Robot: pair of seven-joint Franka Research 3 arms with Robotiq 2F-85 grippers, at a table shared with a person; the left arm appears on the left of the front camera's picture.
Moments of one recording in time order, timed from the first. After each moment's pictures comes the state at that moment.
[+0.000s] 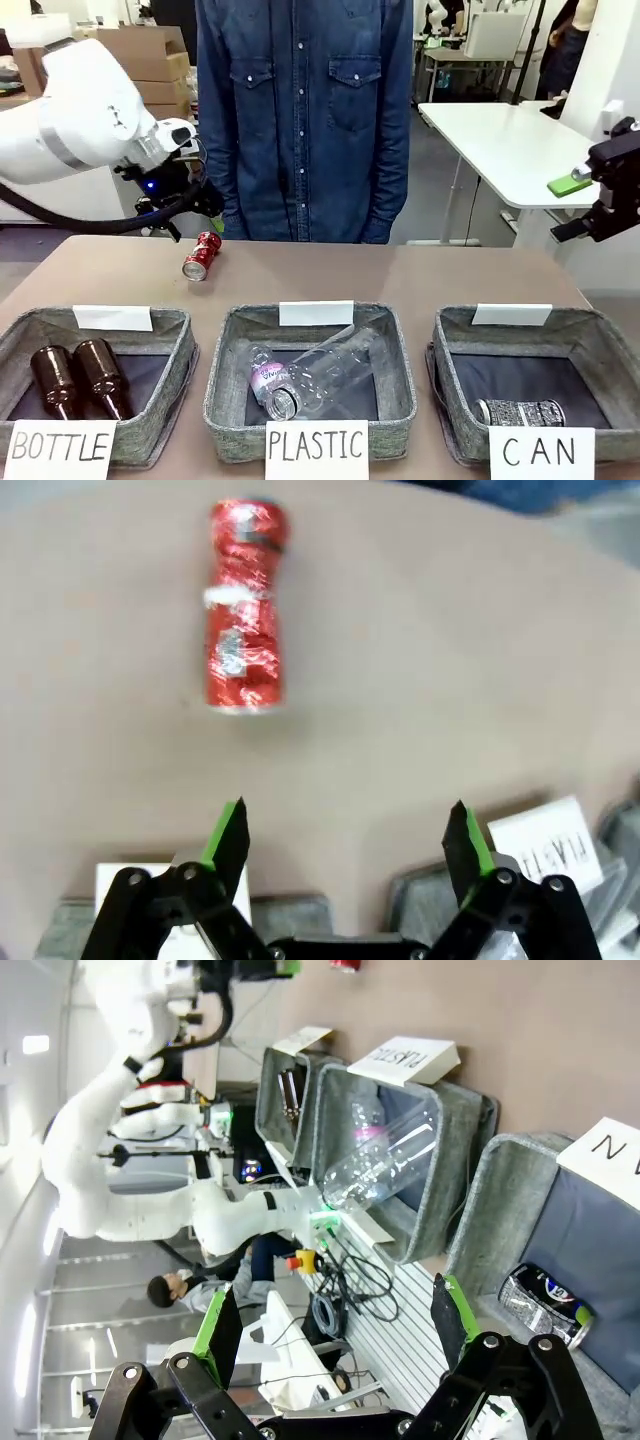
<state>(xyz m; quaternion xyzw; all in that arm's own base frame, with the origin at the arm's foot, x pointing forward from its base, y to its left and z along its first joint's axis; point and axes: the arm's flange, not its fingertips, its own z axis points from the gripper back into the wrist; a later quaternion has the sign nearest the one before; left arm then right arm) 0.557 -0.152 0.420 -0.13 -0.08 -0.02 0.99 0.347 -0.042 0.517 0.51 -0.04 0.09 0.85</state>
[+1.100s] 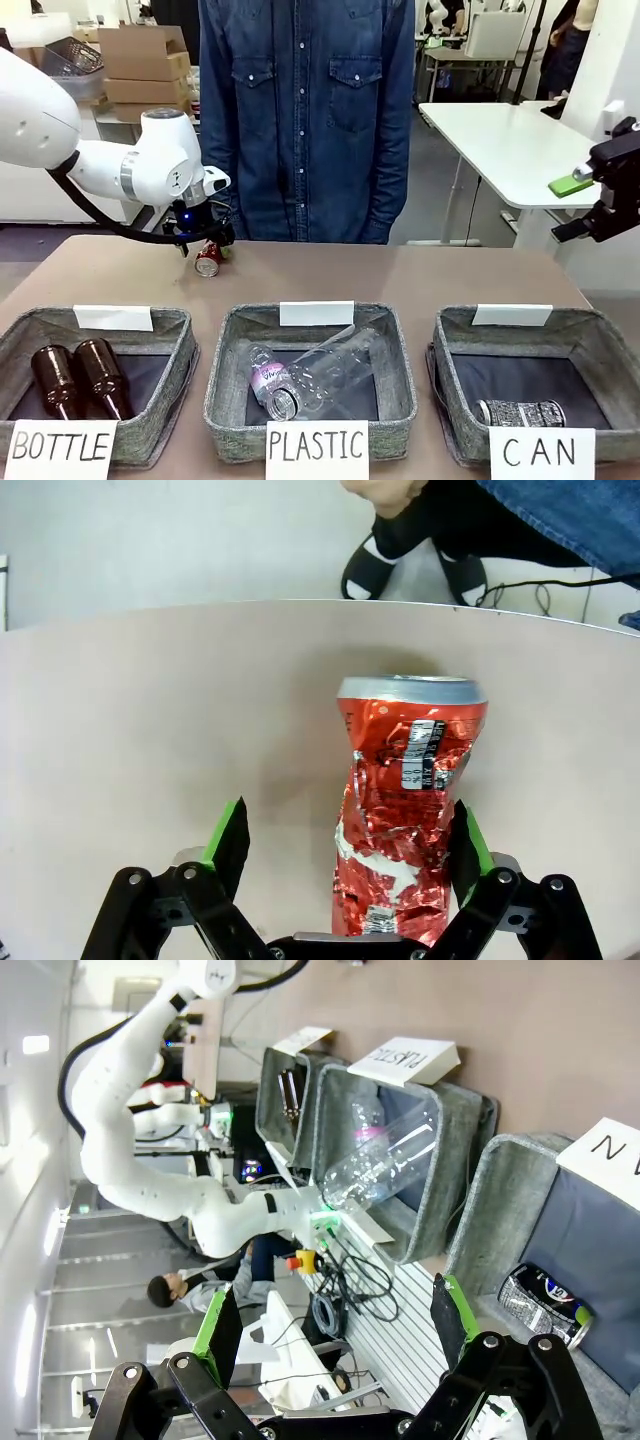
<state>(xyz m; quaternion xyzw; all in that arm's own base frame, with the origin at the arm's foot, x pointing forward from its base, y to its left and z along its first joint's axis) 0.659 -0.159 0.313 -0.01 -0.09 -0.04 1.00 0.347 -0.042 0.517 0.51 -0.04 0.09 0.85</state>
